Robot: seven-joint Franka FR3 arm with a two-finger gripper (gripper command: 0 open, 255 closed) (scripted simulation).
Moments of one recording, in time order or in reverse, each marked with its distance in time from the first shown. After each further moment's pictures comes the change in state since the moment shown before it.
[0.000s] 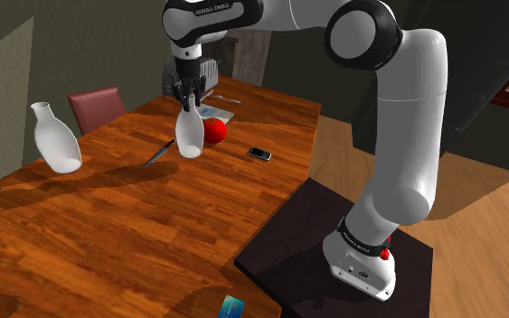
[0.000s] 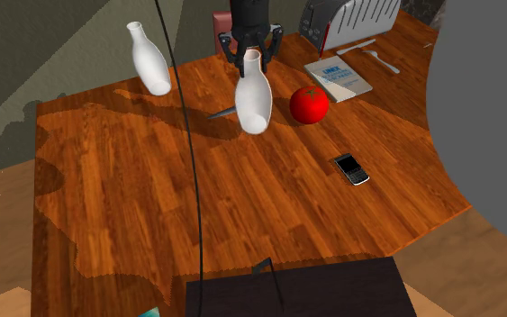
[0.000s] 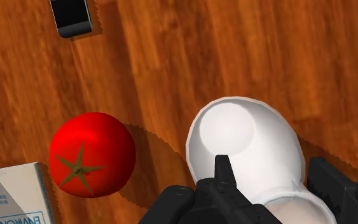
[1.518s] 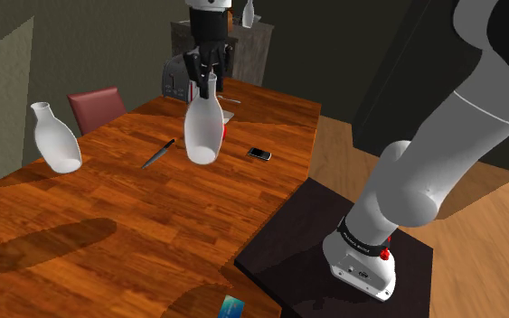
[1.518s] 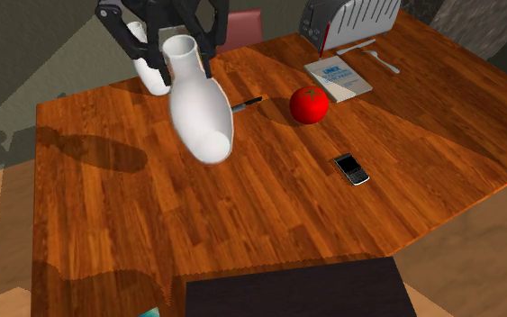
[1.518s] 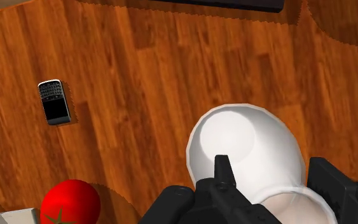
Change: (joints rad) arm 0.125 -0.613 0.110 -0.405 0.070 -0.211 0.216
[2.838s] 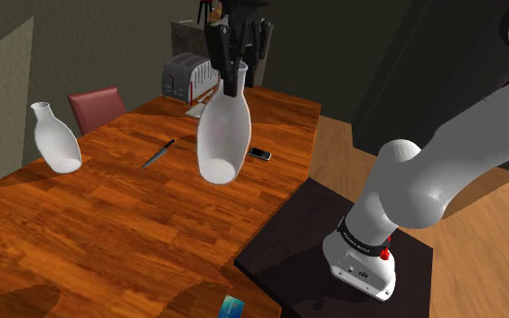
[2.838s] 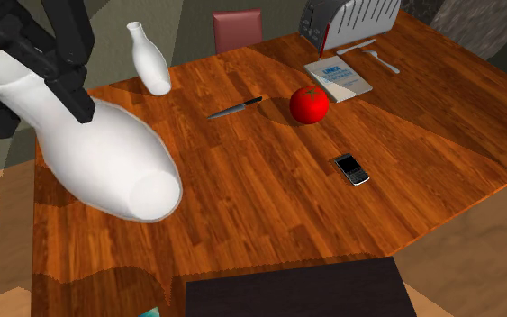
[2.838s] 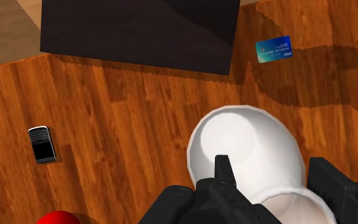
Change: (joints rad) arm 0.096 -0.250 0.124 -0.019 0.105 -0.220 0.211
